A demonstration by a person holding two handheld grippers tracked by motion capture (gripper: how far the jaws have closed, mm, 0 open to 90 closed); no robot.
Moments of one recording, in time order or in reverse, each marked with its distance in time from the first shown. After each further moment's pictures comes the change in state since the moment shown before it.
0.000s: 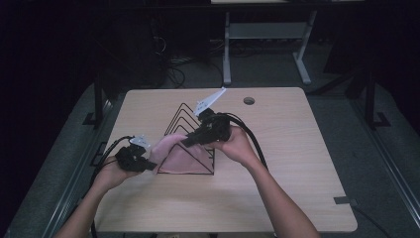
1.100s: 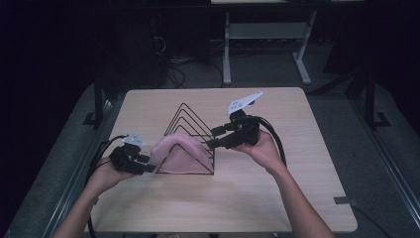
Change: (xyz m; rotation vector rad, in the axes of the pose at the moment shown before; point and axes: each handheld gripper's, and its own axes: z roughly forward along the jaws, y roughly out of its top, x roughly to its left) left arm -0.006 -0.003 -0.019 -0.070 0.002 -0.036; right arm -0.005 -0.051 -0.054 -0.099 -0.081 0.119
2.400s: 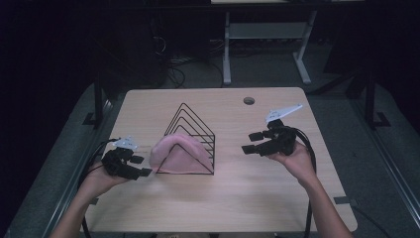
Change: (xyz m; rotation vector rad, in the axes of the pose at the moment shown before) left arm -0.005 -0.015 -0.014 -0.039 0.004 -0.017; right arm -0.021 -0.074 -0.061 0.012 -0.170 0.148
